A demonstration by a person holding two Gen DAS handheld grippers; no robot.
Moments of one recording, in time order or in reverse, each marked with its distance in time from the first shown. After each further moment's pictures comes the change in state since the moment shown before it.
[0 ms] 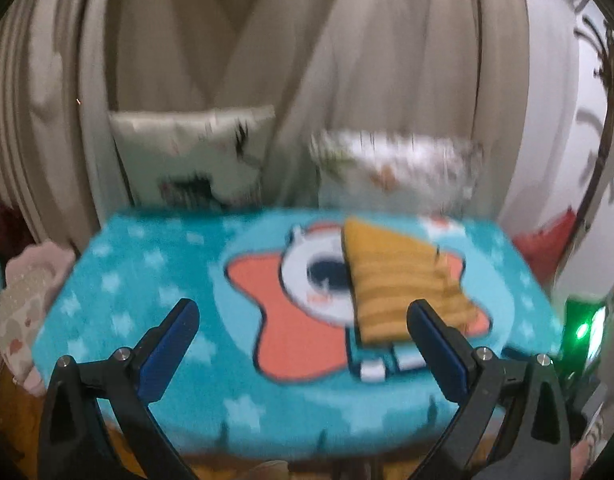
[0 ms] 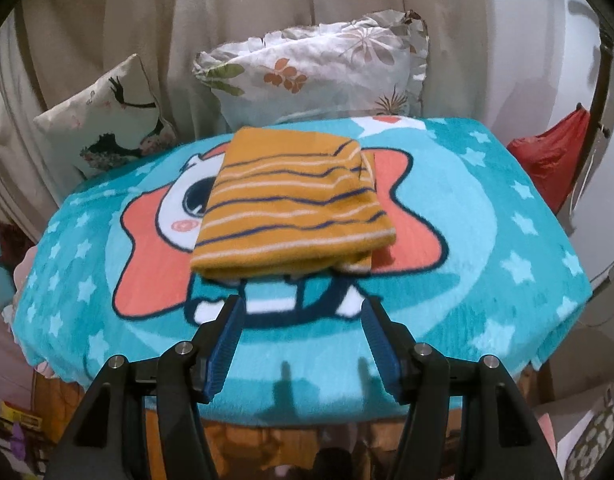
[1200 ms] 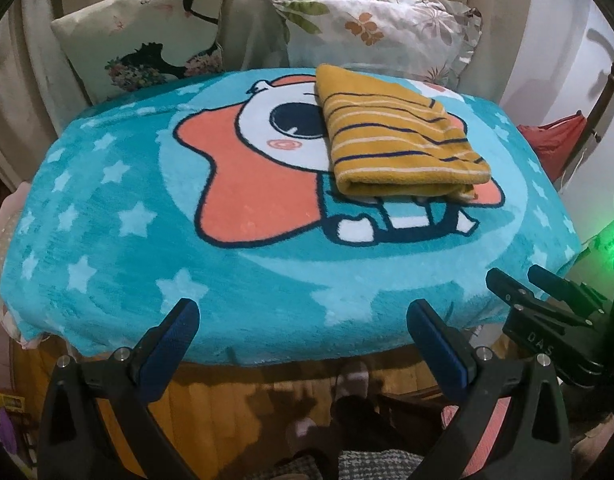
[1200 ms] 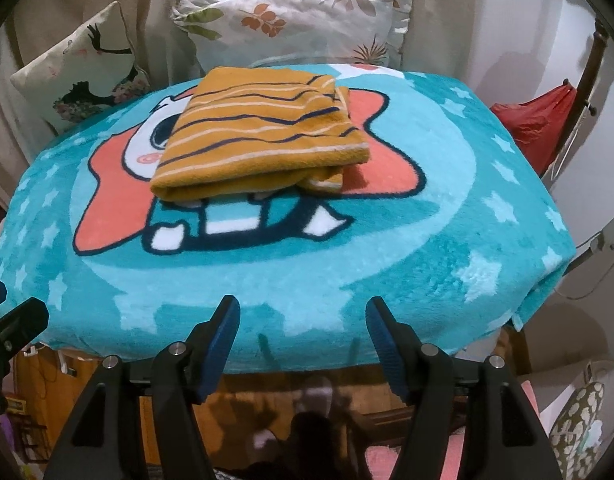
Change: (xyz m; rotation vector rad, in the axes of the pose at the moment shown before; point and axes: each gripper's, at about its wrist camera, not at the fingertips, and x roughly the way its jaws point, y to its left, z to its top) left arm 0.073 -0.043 -0.092 0.043 0.376 -0.027; right arm 0.019 -0.012 -0.045 -0.019 0.135 -0.098
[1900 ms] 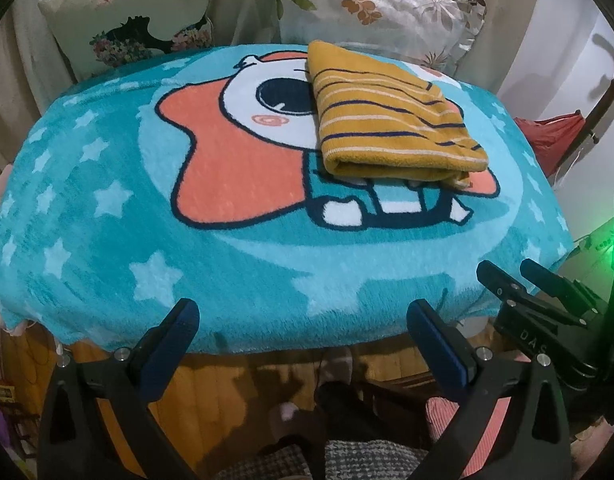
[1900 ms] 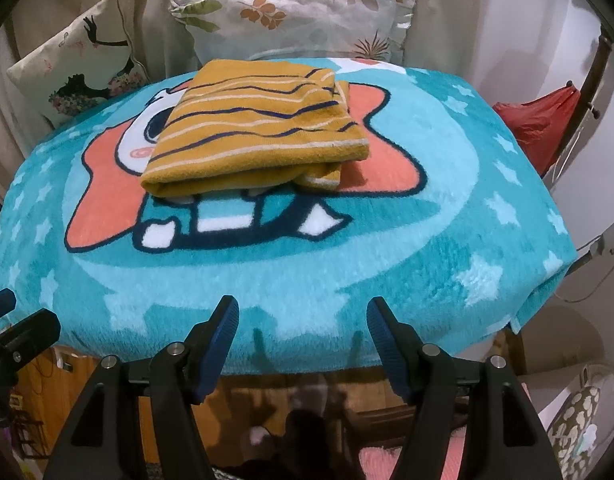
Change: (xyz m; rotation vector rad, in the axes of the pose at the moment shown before) left arm 0.018 -0.002 0.000 -0.028 0.076 -0.053; right arm 0.009 -0.001 0.002 -0.011 0.021 -0.011
